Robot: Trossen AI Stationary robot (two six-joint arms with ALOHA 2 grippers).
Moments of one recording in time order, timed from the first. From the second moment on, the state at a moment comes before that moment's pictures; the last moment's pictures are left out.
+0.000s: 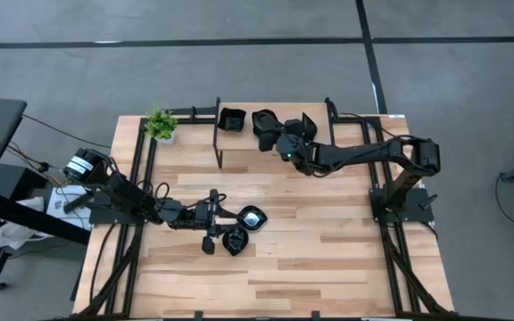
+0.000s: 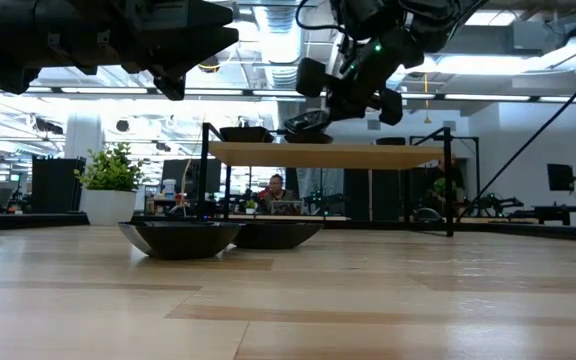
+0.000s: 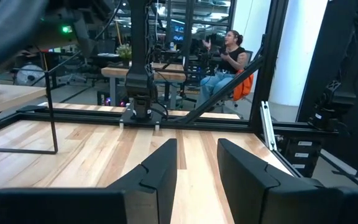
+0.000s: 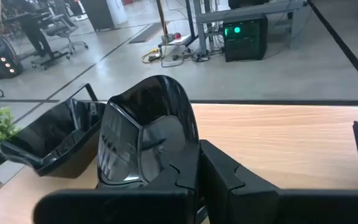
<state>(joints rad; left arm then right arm) -0.43 1.71 0.36 1.28 -0.37 -0.02 -0.18 1.62 1.04 0.16 0.95 0.63</state>
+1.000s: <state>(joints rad) -0.43 1.71 0.36 1.28 -0.37 -0.02 -0.04 1.47 1.04 0.10 1.00 0.33</state>
